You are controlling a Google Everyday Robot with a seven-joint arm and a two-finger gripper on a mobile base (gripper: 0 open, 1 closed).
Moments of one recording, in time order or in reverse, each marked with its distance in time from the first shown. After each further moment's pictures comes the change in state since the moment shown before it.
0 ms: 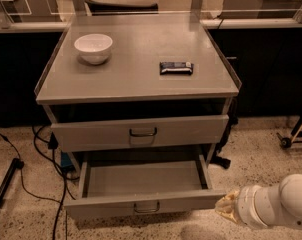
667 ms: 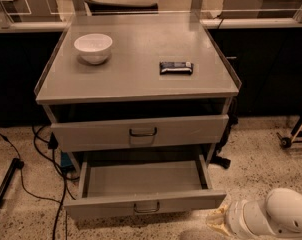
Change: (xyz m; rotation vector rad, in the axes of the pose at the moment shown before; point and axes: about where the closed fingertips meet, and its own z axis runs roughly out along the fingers) arm 0.040 0.024 0.088 -0.126 -0.085 0.063
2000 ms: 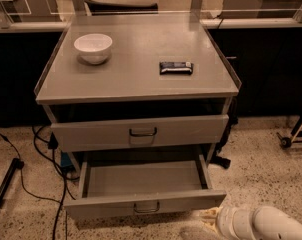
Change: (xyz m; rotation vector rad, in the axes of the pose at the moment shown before) arm 0.039 -0.040 0.086 0.142 -0.106 -0.112
